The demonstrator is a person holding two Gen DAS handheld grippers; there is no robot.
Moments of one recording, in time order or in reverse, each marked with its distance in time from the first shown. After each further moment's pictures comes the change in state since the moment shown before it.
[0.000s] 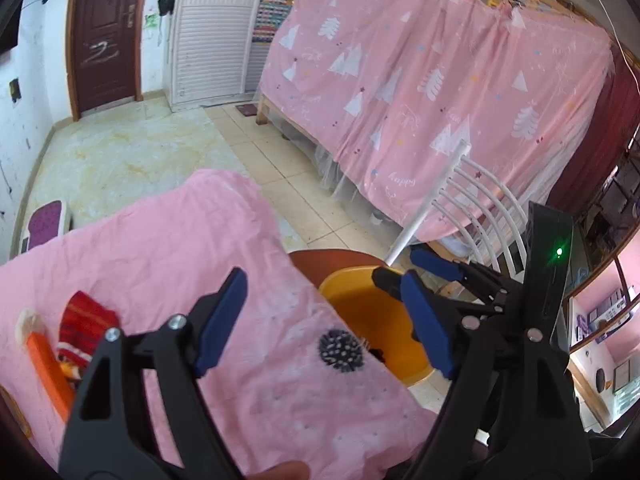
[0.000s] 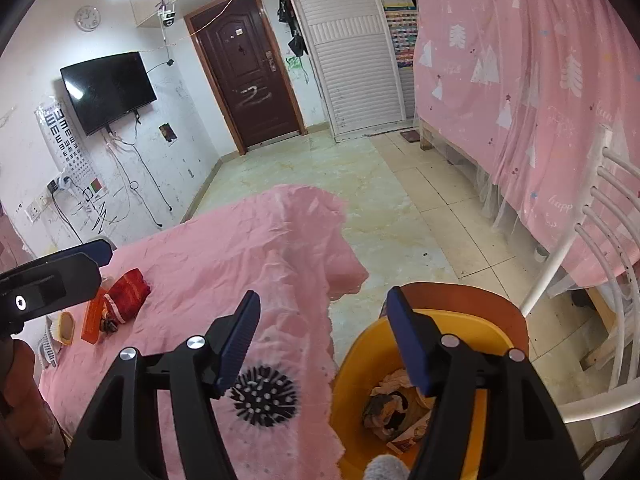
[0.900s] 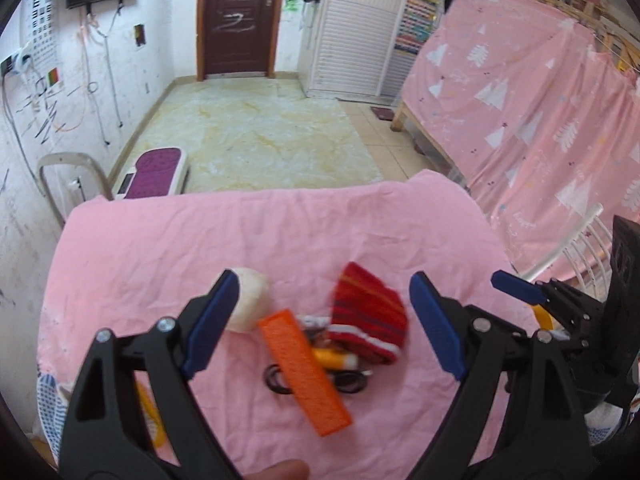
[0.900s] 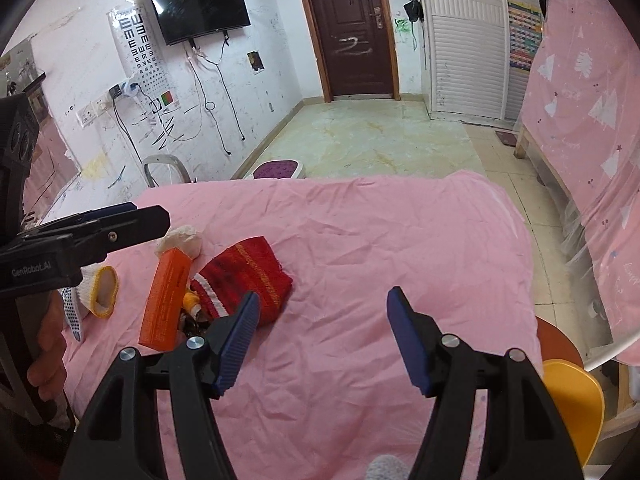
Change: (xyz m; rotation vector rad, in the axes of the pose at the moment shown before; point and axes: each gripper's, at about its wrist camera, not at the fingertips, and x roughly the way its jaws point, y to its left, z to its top) left arm -0.071 0.206 -0.038 -0.268 -0.015 0.383; right arm 0.100 0.201 0.010 -0.284 0.173 0.185
